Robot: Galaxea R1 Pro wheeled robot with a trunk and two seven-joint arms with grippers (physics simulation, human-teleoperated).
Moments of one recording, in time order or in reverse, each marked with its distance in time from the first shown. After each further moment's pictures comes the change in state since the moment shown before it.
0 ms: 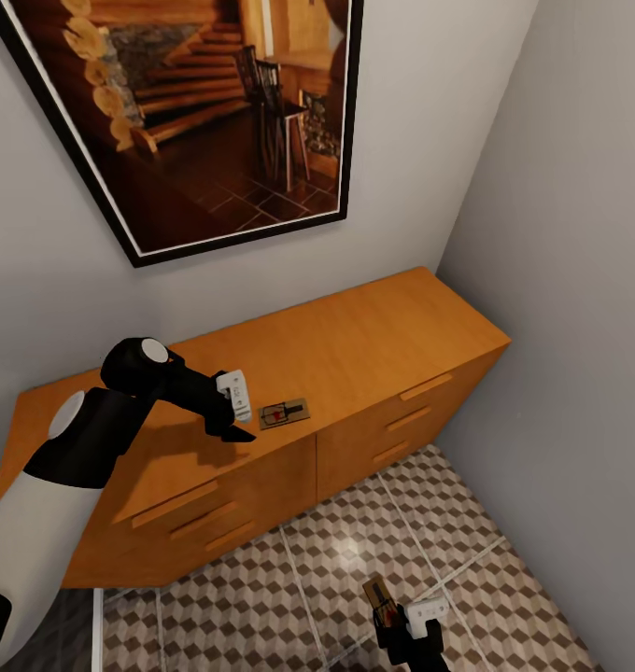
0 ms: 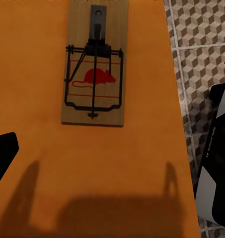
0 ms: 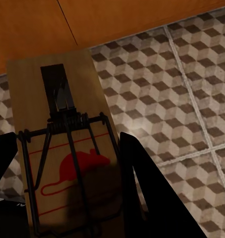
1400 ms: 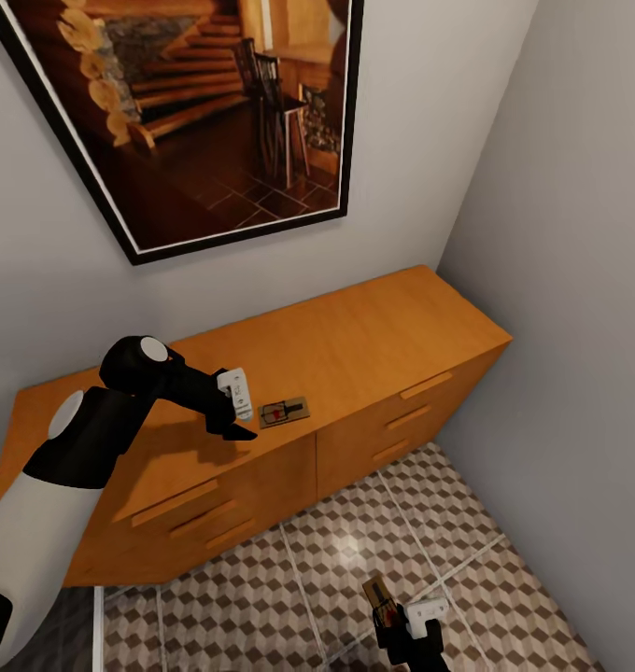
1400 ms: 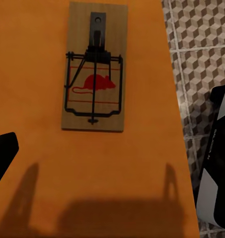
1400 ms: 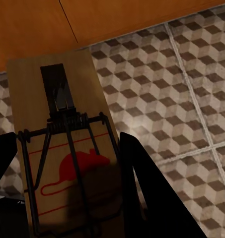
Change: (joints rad) left arm 0.000 -0.004 0.002 -0.020 -0.001 0.003 -0.001; right arm 0.000 0.000 0.000 0.000 0.000 -0.001 0.000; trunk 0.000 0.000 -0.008
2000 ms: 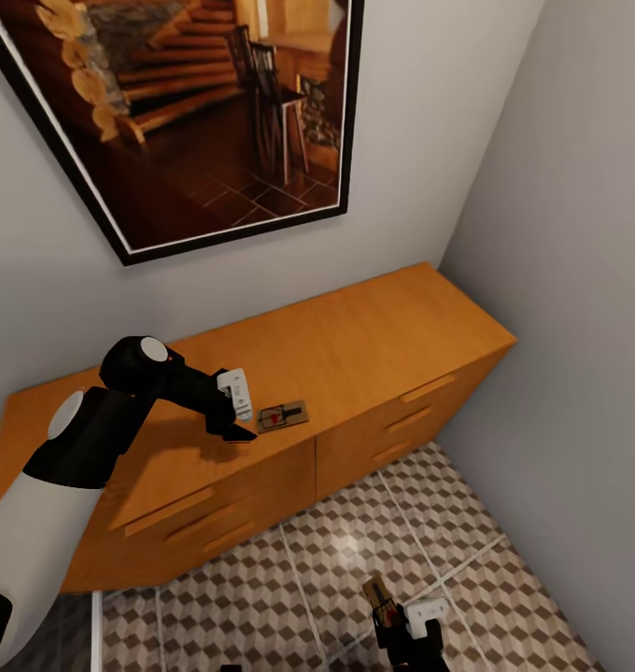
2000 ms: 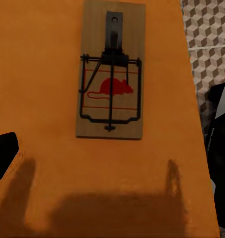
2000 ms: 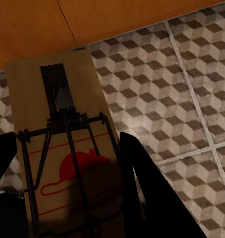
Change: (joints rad) left arm 0.000 0.001 -0.001 0.001 0.000 0.000 0.000; right arm 0.000 0.000 0.000 0.000 0.000 0.001 0.000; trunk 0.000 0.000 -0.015
